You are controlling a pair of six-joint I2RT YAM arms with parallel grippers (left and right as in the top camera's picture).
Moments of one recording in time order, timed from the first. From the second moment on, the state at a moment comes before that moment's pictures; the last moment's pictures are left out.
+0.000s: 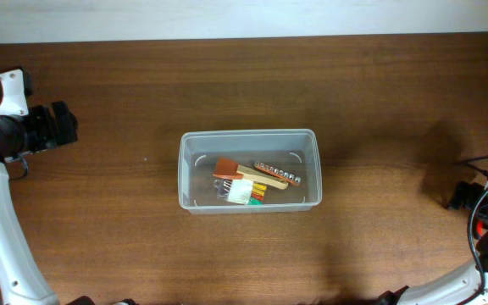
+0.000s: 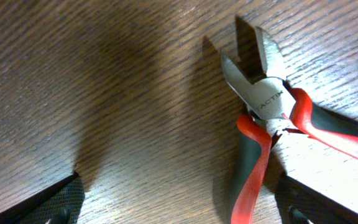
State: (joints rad) left arm 0.42 1.52 1.77 -1.28 0.21 0.13; right arm -0.86 1.98 1.27 -0.87 0.00 -0.30
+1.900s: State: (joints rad) left arm 0.42 1.52 1.77 -1.28 0.21 0.13; right arm -0.86 1.98 1.27 -0.85 0.01 -0.08
